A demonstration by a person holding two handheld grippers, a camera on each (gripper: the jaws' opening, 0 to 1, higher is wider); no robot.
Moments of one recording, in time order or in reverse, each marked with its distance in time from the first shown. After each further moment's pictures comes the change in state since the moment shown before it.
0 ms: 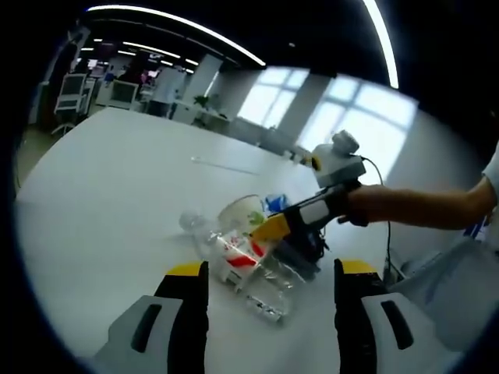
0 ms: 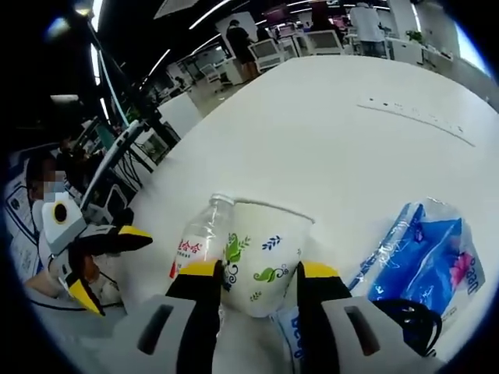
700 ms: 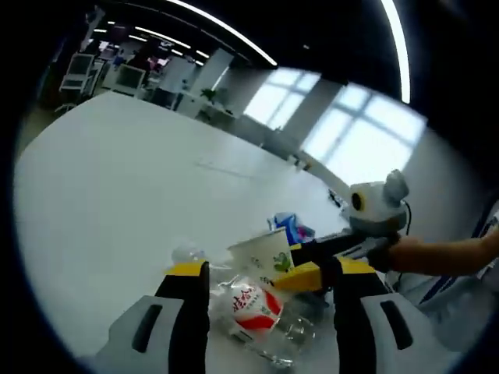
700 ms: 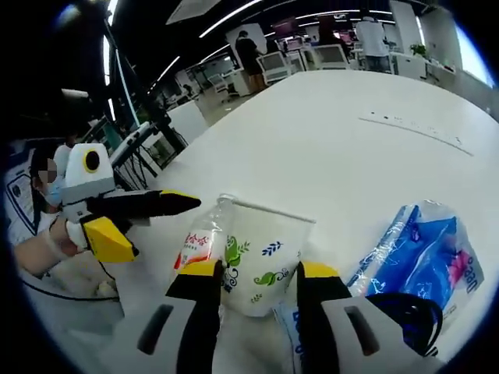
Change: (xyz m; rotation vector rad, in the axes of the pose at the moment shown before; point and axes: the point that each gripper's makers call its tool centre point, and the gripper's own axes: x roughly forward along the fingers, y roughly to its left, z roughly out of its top) left arm 0.059 0.025 0.034 -0.118 0.007 -0.015; right arm -0.006 0.005 -0.006 -0.053 -0.074 0.011
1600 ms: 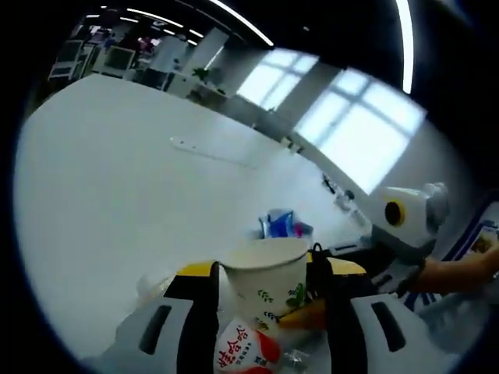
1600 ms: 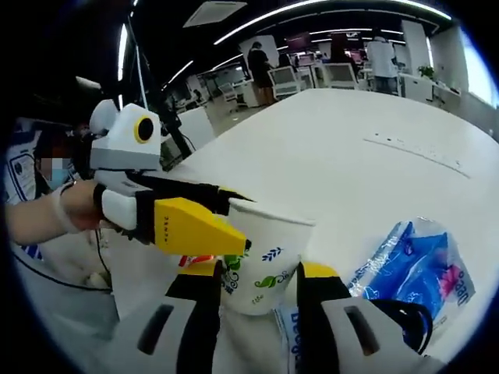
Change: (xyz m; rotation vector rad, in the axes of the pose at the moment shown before) left arm 0.047 -0.014 0.002 -0.009 0.111 -0.049; right arm -0.010 0.007 0.011 -0.106 -0.085 0.000
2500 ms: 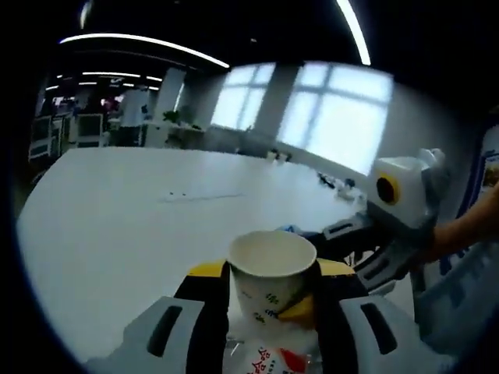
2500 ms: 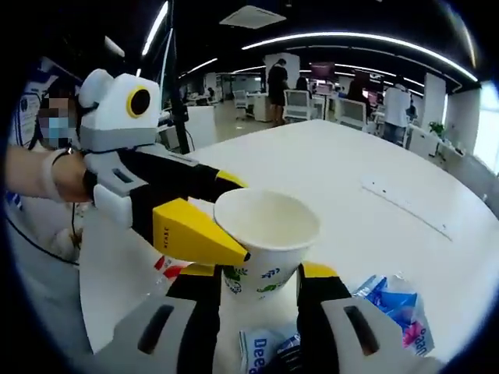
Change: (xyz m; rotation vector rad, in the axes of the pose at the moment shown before) left arm -0.004 -0.005 0.025 0.348 -0.102 0.014; right arm 0.010 -0.016 0.028 -0.279 -0.086 -0.085
